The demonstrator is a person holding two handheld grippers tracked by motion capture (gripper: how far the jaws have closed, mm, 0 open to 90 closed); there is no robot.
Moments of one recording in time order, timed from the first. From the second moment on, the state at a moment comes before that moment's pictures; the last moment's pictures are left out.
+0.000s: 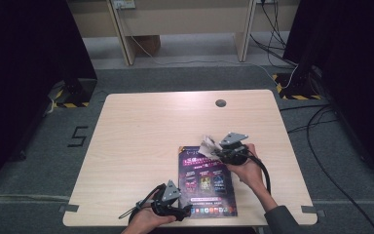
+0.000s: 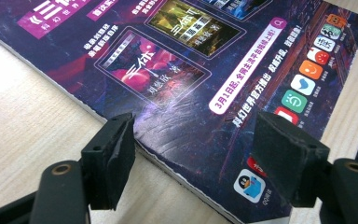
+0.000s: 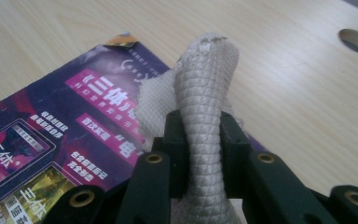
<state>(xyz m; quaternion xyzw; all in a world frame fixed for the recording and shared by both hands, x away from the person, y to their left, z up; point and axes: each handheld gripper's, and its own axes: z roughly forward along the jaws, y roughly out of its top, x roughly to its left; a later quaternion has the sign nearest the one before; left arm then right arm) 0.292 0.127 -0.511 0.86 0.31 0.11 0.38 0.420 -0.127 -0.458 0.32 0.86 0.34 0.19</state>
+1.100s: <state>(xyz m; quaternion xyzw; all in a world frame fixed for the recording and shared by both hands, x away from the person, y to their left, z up) 0.286 0.127 -0.513 0.85 0.33 0.13 0.39 0.448 -0.152 -0.495 0.38 0.85 0.30 0.20</state>
